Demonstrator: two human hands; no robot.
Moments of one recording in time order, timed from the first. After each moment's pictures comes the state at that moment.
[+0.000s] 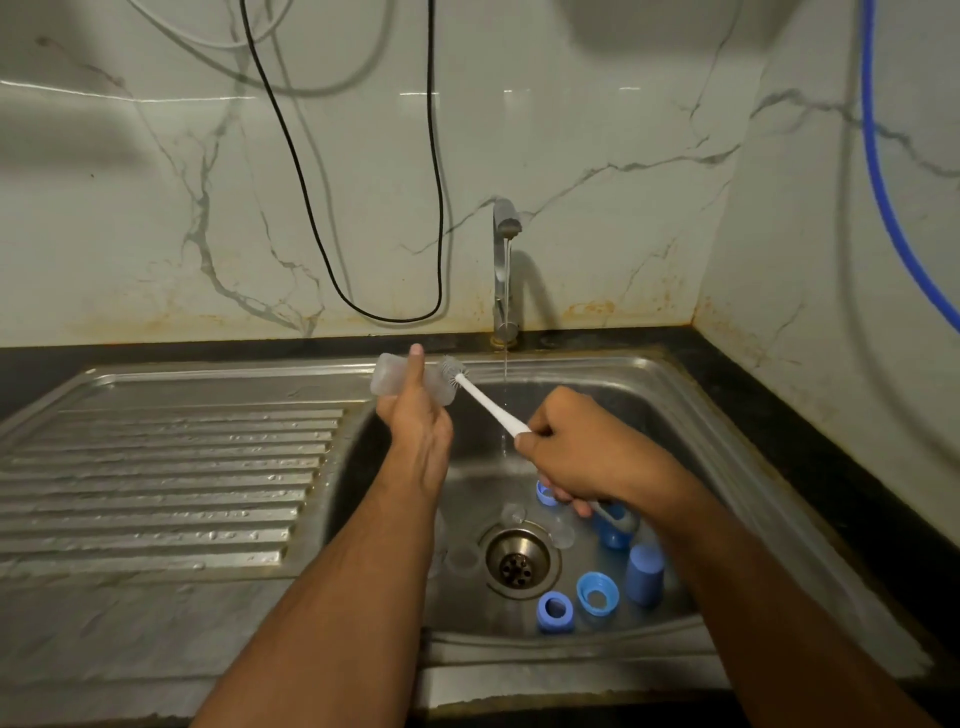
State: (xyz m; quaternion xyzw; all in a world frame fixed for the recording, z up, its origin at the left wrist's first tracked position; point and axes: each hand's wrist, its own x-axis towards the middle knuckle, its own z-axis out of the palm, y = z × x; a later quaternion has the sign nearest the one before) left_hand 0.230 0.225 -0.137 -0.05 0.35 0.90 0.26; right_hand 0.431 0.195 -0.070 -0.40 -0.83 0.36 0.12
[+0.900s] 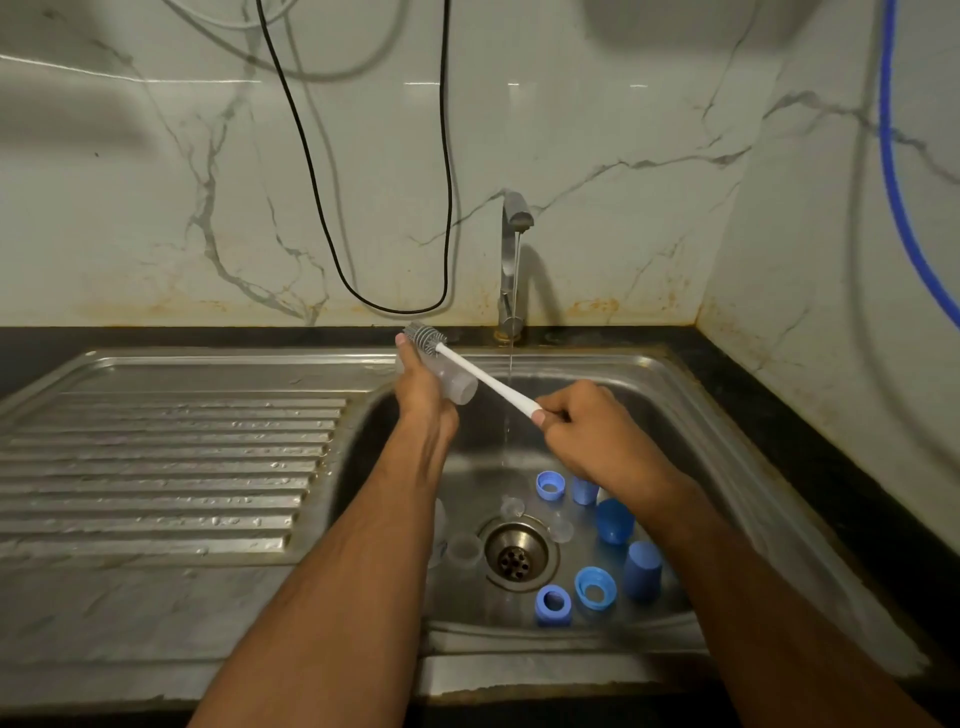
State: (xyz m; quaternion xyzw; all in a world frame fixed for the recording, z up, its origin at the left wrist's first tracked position) left_hand 0.219 0.233 -0.134 0.01 0.42 0.84 0.35; right_hand 0.426 0.226 -0.095 -0.41 -0.85 0.25 0.21
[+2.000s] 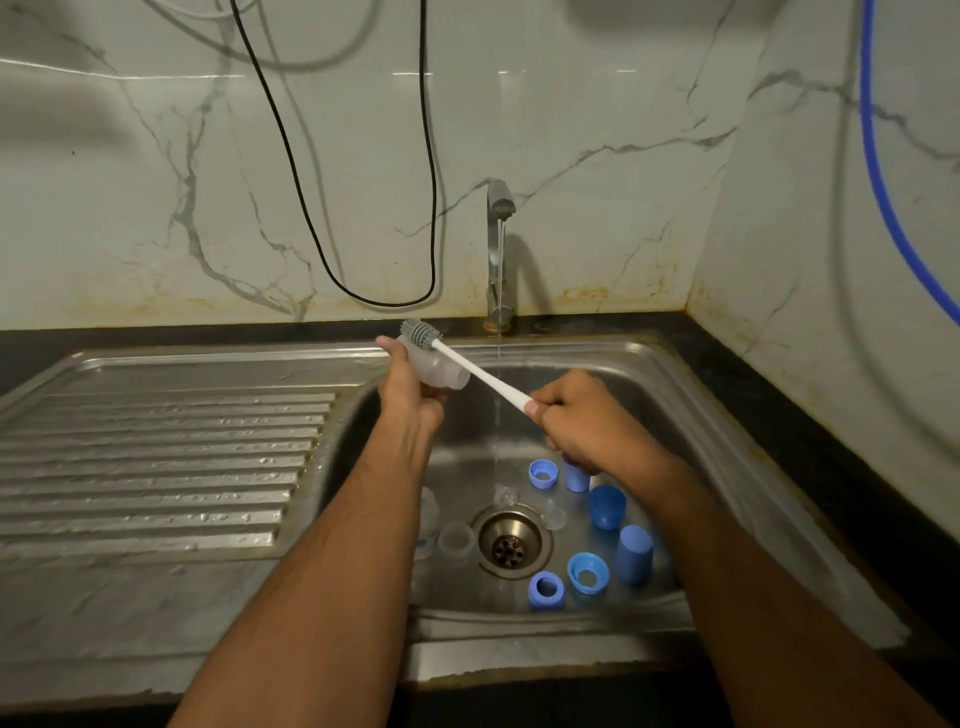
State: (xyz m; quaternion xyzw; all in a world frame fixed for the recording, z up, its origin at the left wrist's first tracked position) left_hand 0.217 0.226 -0.138 -0.01 0.37 0.84 0.39; right_hand 0.432 0.225 -0.090 -0.41 -0.82 0.34 0.20
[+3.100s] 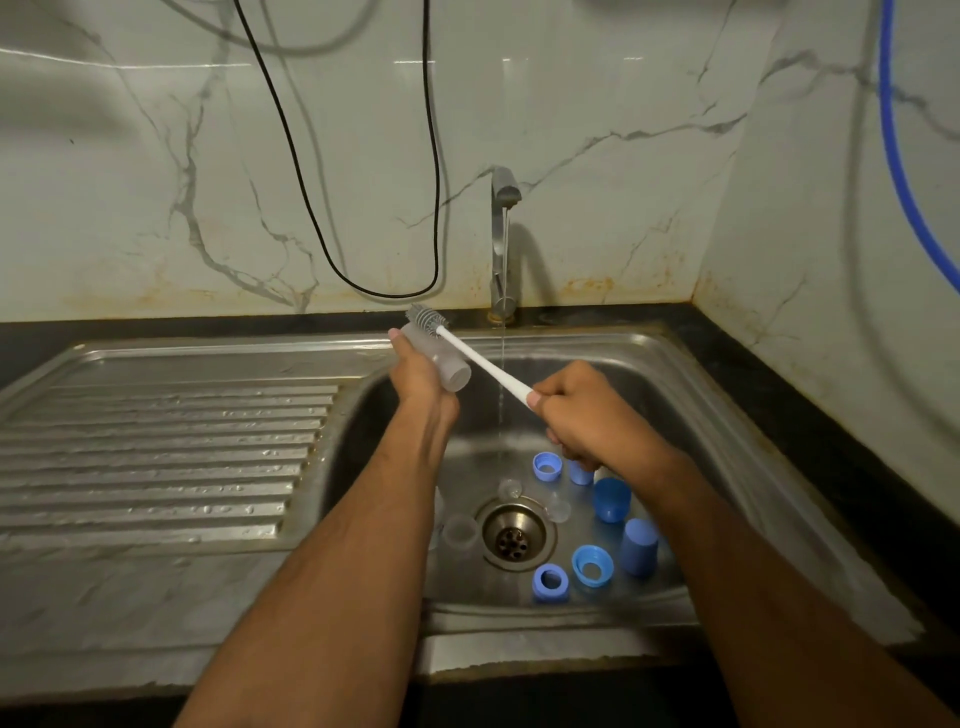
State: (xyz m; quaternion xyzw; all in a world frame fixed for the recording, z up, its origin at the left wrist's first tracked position) left_hand 0.229 0.228 -0.134 -0.02 0.45 0.83 0.34; right_hand 0.429 0.220 -0.088 -0.44 -0.79 0.38 0.20
